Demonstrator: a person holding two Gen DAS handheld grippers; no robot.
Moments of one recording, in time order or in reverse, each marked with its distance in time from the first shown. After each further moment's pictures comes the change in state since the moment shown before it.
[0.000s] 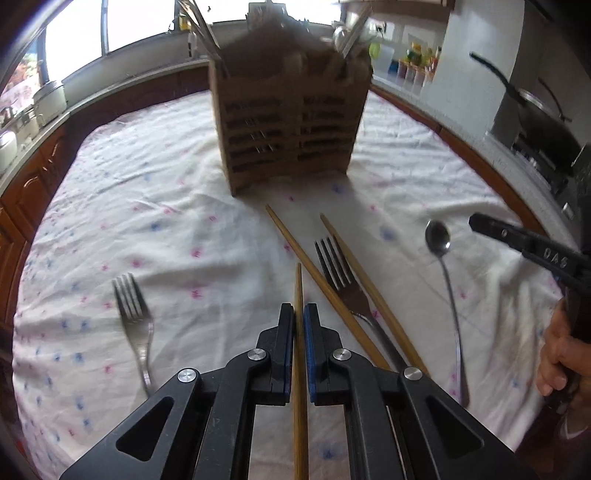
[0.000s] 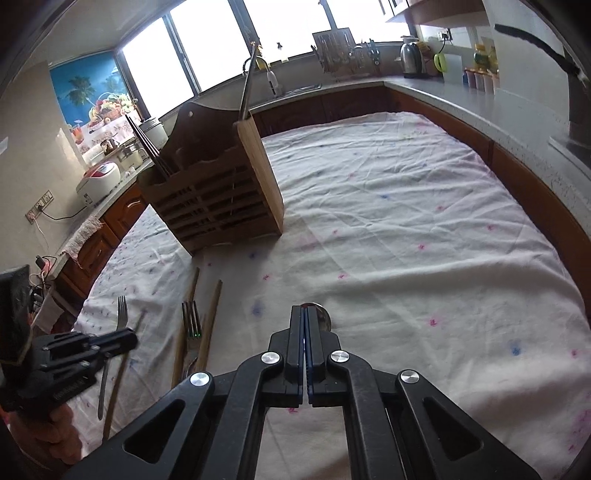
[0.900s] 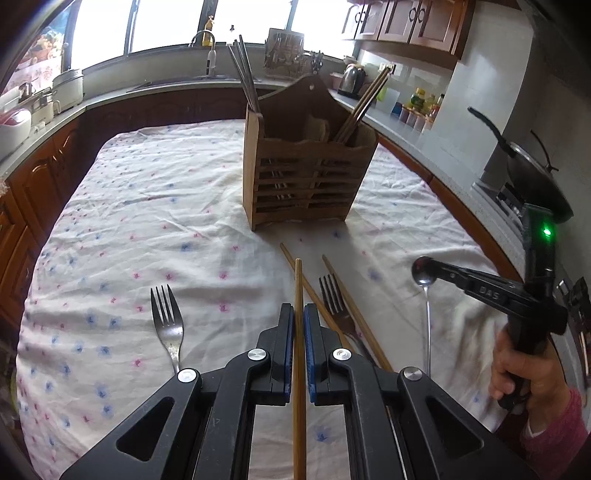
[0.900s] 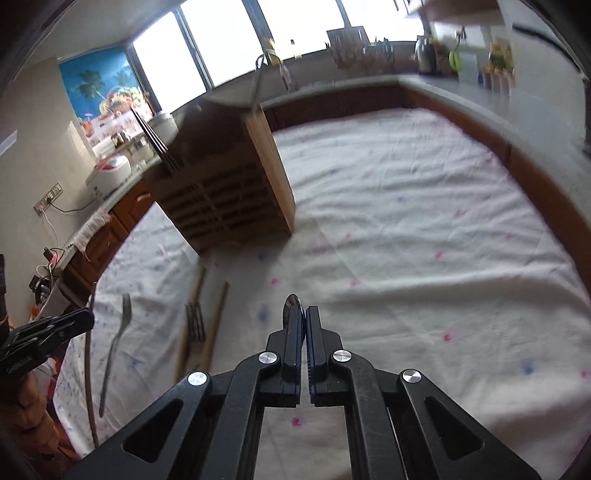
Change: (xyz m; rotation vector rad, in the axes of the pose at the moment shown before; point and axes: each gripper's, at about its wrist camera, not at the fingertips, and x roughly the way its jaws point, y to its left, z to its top) left arm -0.059 0.023 -0.005 -0.094 -0.113 -0.059; right arm 0.003 0.002 0.005 -0.036 -0.004 0.044
